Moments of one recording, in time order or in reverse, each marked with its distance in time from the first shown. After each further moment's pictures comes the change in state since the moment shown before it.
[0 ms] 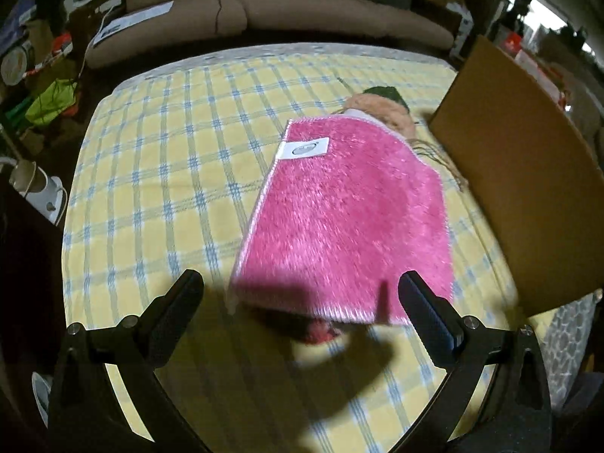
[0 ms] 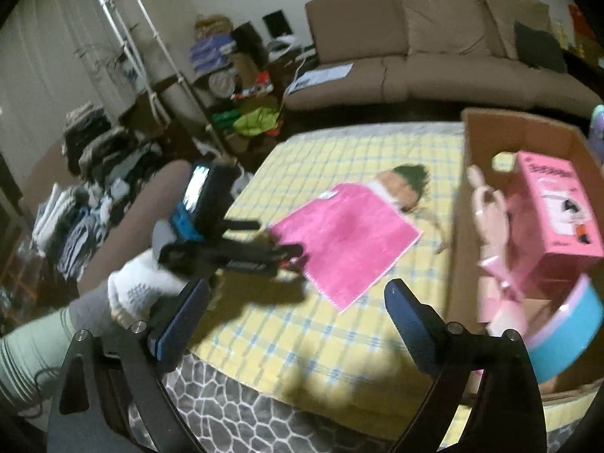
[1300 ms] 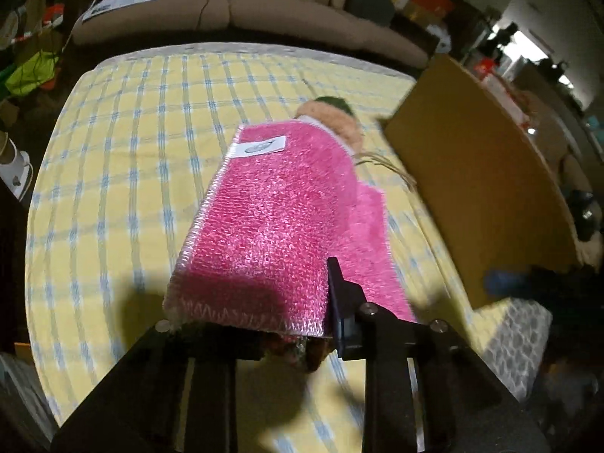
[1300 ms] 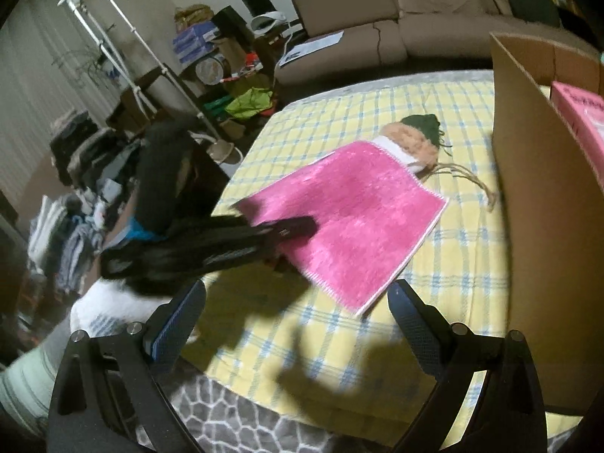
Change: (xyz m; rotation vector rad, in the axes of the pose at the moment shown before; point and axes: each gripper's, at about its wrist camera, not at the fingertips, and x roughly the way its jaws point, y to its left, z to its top) left arm -0.036 0.000 -0.038 -0.089 -0.024 -0.203; right arm 0.065 -0.004 -0.018 0.126 0.056 0.033
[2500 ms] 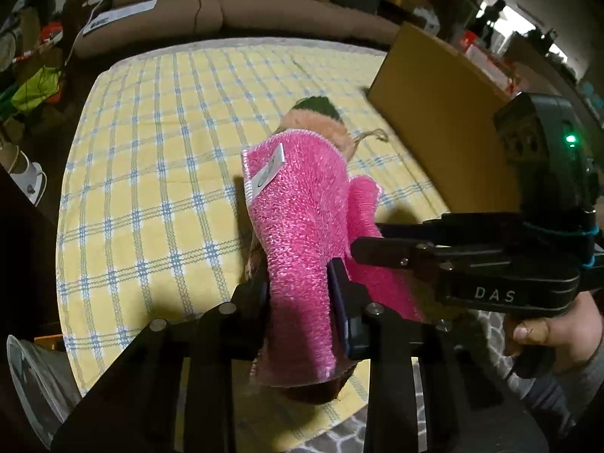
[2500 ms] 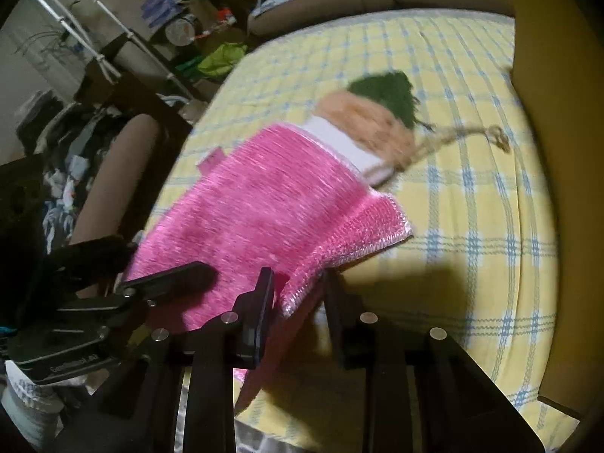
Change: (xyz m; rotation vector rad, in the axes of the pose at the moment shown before) left arm -0.042 -0.014 -0.051 0.087 0.013 0.051; right arm 0.063 -0.008 -0.012 0.037 0.164 -0.069
